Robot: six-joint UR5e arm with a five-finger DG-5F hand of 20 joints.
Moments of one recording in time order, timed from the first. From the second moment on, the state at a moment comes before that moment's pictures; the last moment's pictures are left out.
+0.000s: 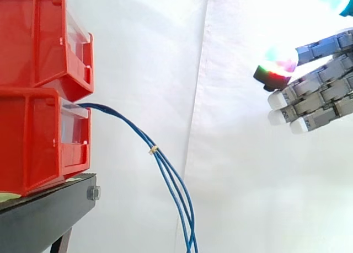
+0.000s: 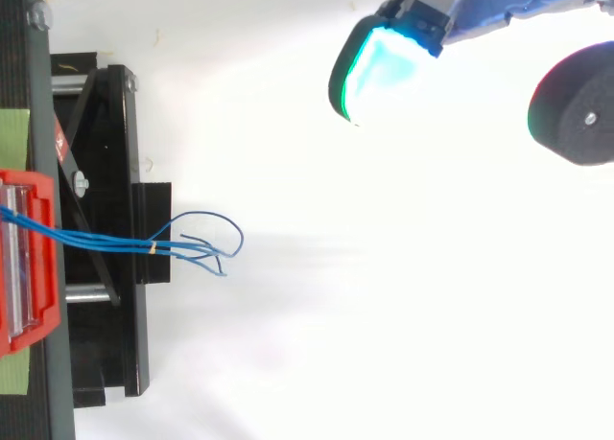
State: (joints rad) arm 0.07 -1.89 -1.51 -2.93 -1.29 -0.19
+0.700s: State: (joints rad) arm 0.11 -1.96 -1.51 -2.83 -1.20 -0.21
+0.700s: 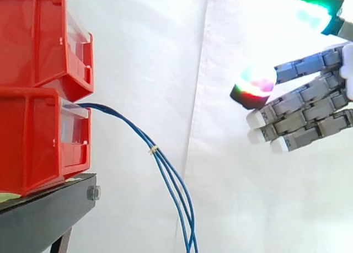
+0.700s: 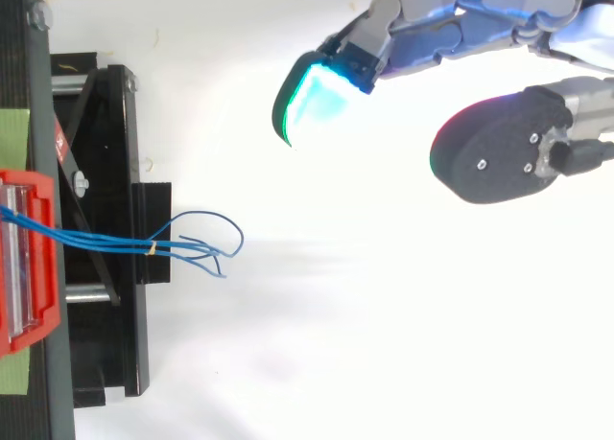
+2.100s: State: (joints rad) arm 0.20 -2.32 -1.29 -2.57 -1.06 -0.31
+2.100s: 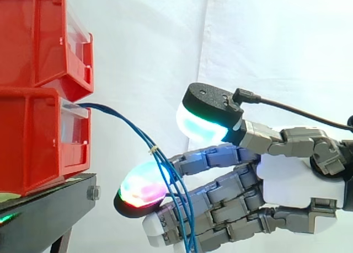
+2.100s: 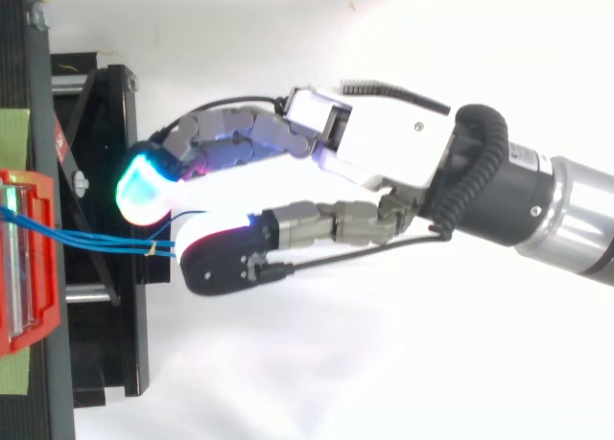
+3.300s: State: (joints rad) arm 0.21 -2.33 -1.29 -2.53 -1.05 -0.34
